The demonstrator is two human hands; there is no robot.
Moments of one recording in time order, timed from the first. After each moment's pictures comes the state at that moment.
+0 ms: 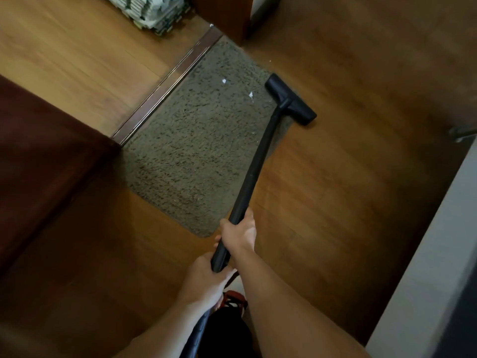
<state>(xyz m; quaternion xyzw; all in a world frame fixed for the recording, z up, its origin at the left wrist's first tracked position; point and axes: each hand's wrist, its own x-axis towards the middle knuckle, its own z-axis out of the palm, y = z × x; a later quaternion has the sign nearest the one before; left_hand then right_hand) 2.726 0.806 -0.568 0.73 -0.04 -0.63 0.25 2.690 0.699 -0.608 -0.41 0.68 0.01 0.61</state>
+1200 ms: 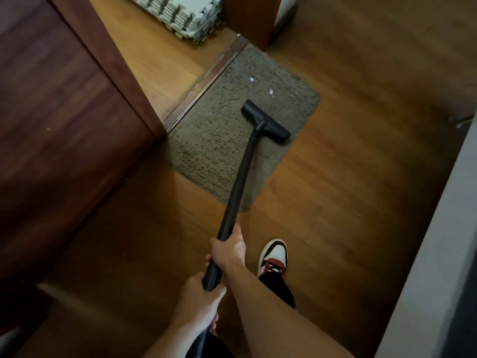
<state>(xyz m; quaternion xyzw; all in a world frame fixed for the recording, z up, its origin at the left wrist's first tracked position) 2.757 1.019 -0.507 0.76 0.00 -0.60 0.24 2.727 0.920 -0.570 -0.40 0.66 0.04 0.63</state>
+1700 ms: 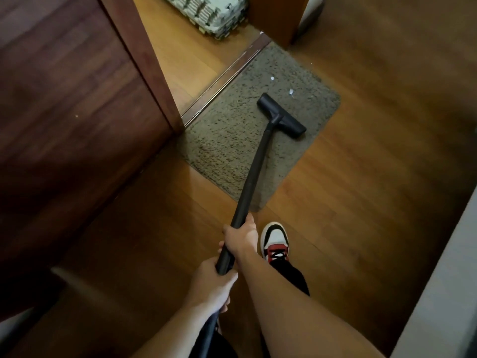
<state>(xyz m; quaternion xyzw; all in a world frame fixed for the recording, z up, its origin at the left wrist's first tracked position) 2.772 1.006 -0.515 0.76 0.00 -0.60 0.26 2.749 0.907 -0.584 -0.41 0.67 0.04 0.62</state>
